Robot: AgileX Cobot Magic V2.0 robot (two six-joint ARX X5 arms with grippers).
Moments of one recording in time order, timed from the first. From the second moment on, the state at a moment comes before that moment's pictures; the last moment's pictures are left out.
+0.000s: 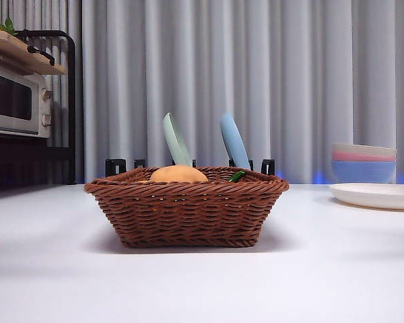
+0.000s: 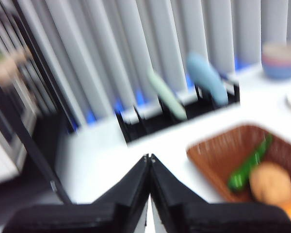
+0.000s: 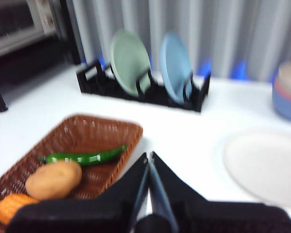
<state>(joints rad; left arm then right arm) -0.53 0.44 0.82 -0.55 -0.31 0.17 0.38 0.58 0.71 -0.36 0.01 0.02</state>
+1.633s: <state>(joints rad) -0.03 0.01 0.02 -0.18 -0.01 0.04 0.38 0.57 0.71 -0.59 0.06 0.04</state>
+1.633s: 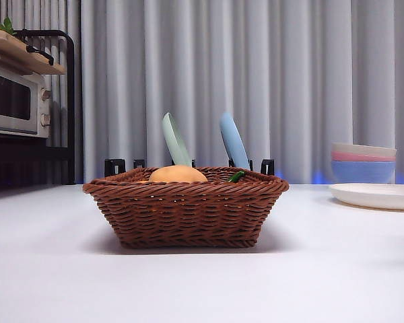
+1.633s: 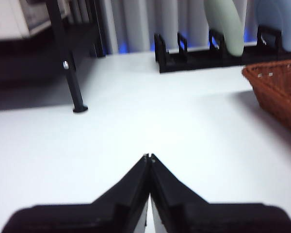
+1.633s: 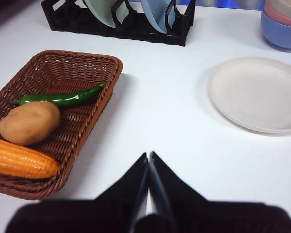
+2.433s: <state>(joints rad) -0.03 0.00 0.02 -0.20 -0.01 0.03 0.38 0.57 0.71 -0.59 0.06 0.04</state>
